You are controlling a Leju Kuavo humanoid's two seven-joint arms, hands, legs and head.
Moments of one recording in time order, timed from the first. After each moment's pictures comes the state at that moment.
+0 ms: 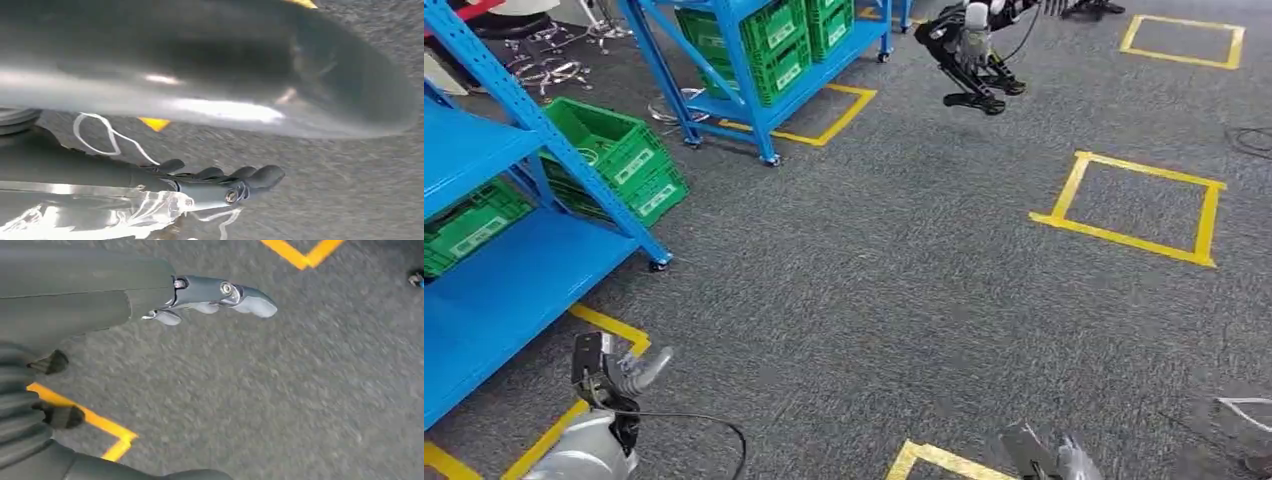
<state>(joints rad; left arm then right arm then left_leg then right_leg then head) -0.30 -0.16 0.96 -0.54 -0.59 0.08 -0.15 -0.07 0.31 -0.83 -0.74 1.40 -0.20 -0.29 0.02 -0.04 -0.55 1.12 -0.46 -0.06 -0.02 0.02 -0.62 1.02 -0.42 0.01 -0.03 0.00</state>
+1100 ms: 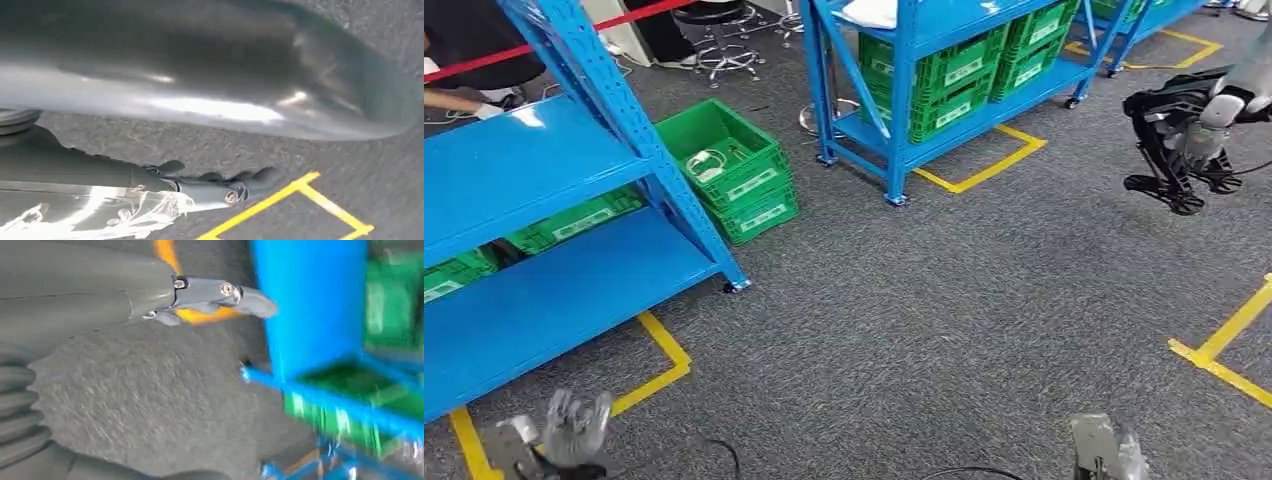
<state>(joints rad) 0.08 -0.30 0.88 -0.88 -0.18 -0.05 -0.57 0.12 0.31 -0.61 -1.04 0.78 -0.20 -0.24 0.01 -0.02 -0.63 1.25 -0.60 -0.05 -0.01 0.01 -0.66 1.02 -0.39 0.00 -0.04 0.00</state>
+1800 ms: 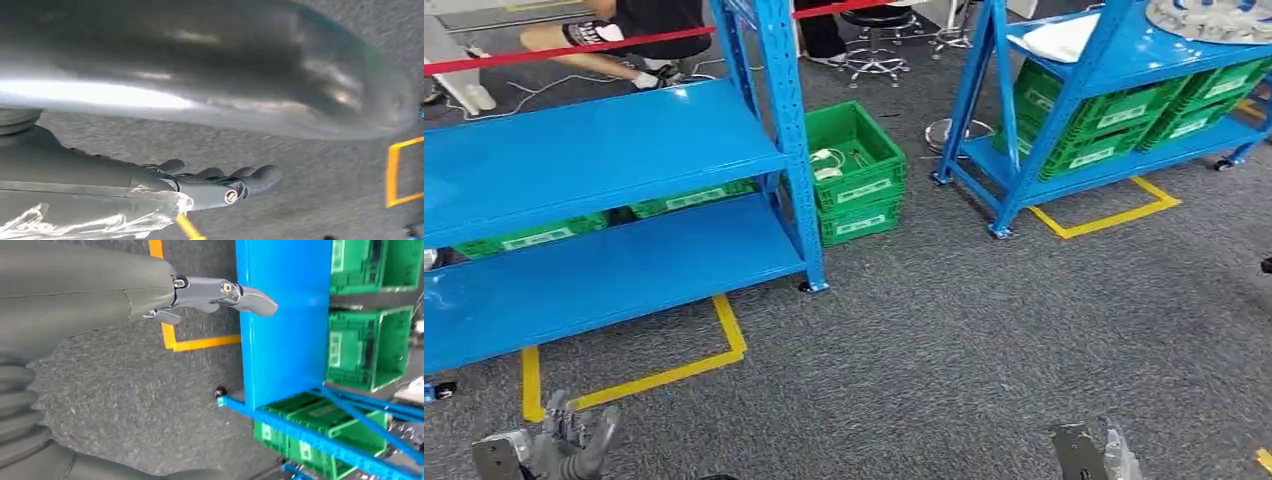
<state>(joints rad) 0.36 -0.36 0.50 -1.33 -0.13 0.06 -0.43 0.22 0.32 -0.48 -1.23 0.86 -0.18 -0.24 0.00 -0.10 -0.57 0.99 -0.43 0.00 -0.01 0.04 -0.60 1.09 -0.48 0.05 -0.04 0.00</state>
